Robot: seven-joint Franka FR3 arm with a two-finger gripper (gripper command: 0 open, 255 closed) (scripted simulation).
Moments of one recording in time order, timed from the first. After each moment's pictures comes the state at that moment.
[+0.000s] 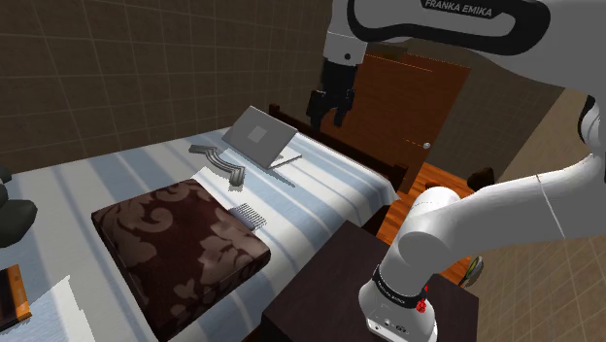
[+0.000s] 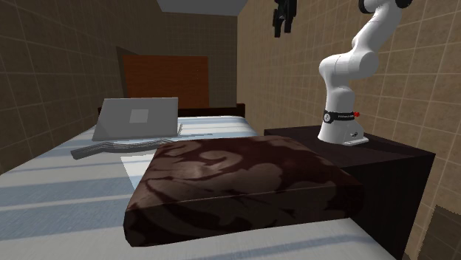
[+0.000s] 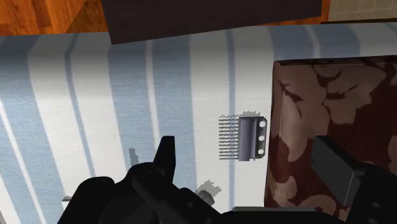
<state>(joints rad) 0.00 -0.75 0.01 -2.31 -0.02 1.56 0.13</state>
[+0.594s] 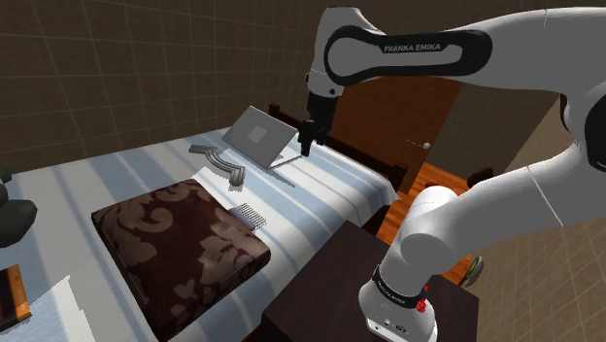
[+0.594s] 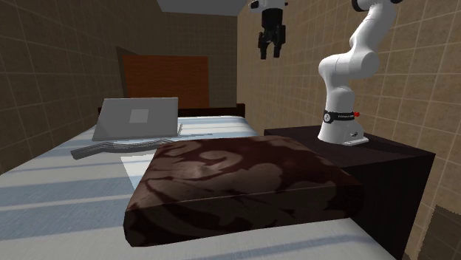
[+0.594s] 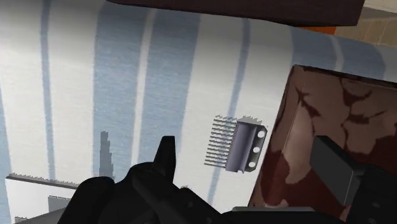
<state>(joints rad) 0.05 -0.66 -0.08 -2.46 -0.06 1.81 -0.10</state>
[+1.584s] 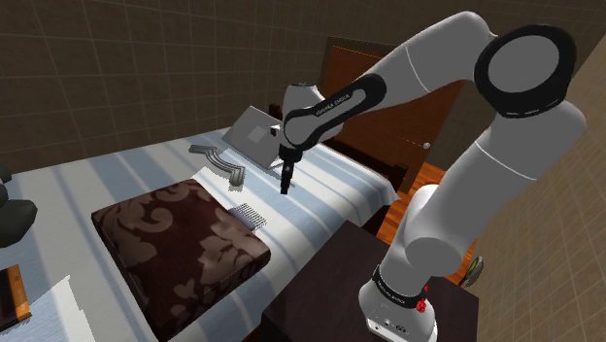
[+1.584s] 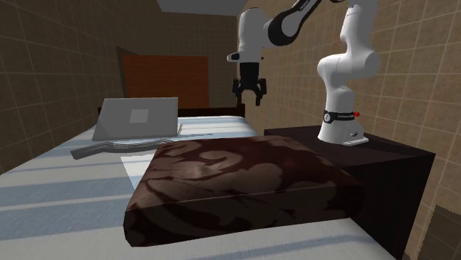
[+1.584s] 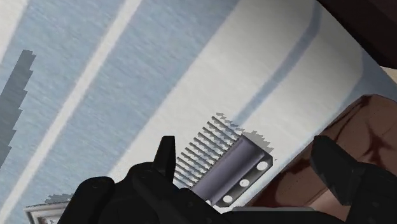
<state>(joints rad) 0.16 -0.21 -0.23 -2.56 -0.07 2.36 -0.60</state>
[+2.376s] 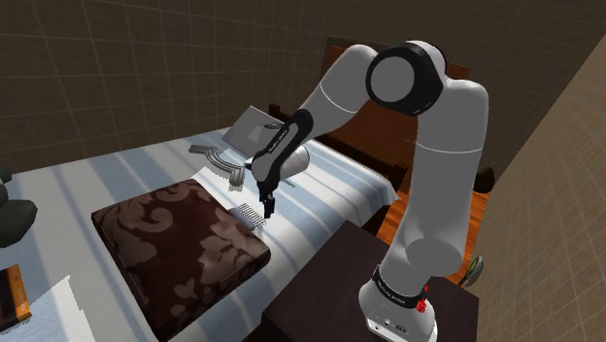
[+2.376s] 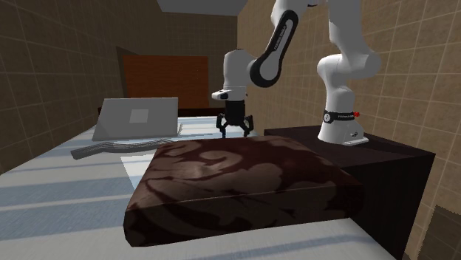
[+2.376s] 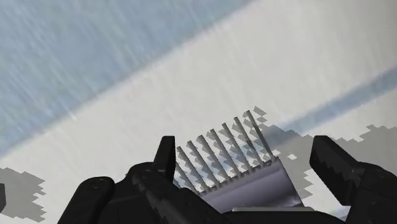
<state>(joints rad) 0.18 0.28 -0.18 -2.41 0.13 2.69 -1.09</state>
